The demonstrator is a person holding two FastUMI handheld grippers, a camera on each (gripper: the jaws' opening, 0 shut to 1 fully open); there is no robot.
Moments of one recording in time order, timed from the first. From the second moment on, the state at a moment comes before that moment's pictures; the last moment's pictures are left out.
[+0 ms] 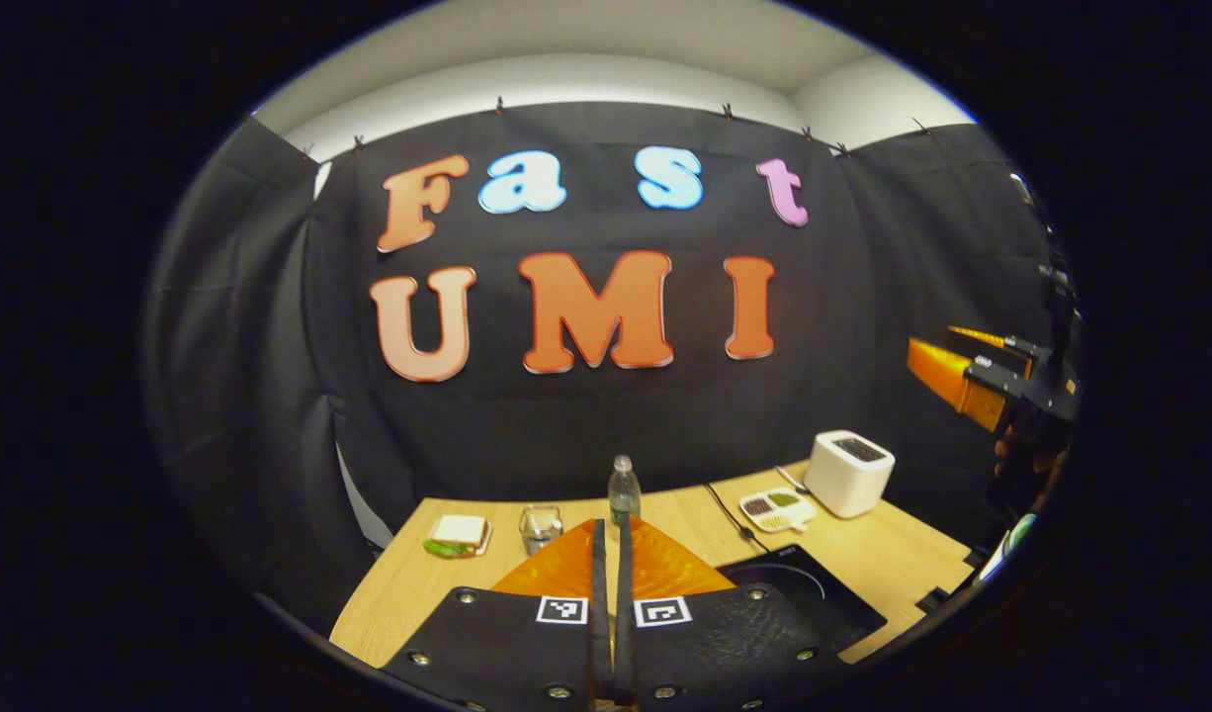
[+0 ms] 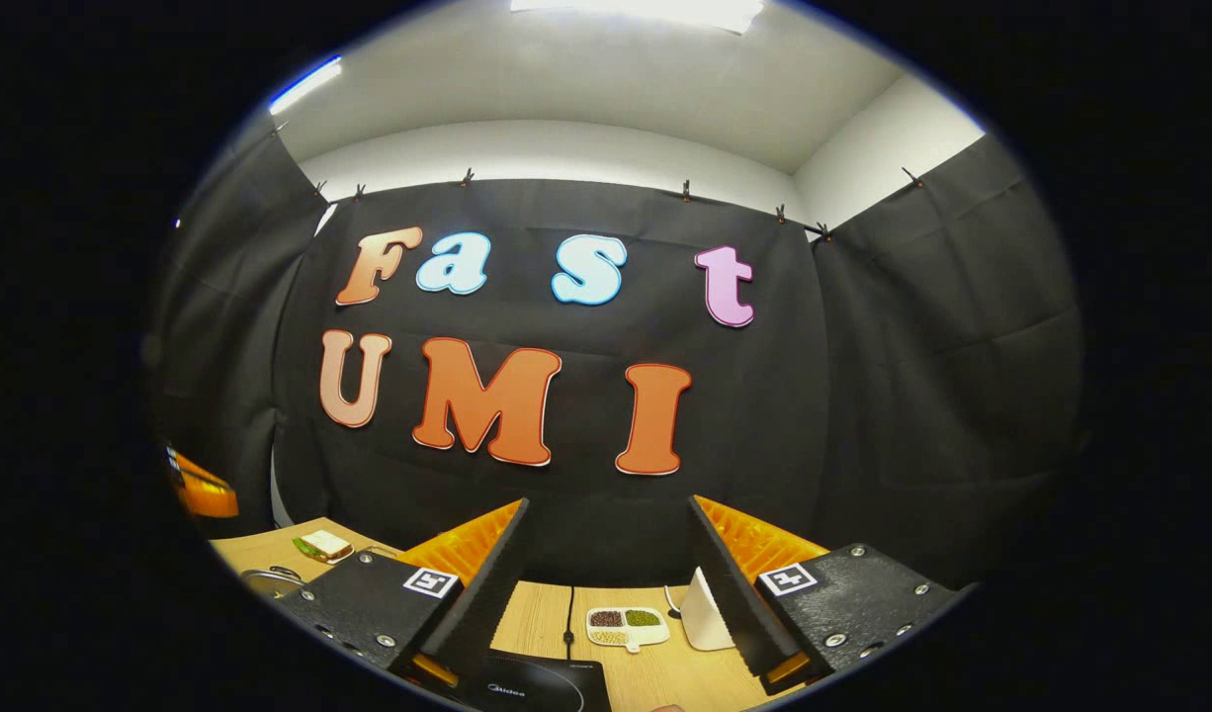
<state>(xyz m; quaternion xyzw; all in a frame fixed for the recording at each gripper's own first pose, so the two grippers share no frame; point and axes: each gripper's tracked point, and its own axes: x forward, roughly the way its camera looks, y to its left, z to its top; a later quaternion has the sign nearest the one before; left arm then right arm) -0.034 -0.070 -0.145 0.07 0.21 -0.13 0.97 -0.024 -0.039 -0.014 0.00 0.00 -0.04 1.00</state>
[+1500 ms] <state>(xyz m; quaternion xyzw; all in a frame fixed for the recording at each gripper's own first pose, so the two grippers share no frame) -0.223 -0.003 -0.416 0.20 0.65 -0.24 0.69 -0.047 -0.072 -0.042 0.00 0.04 -0.09 1.00</state>
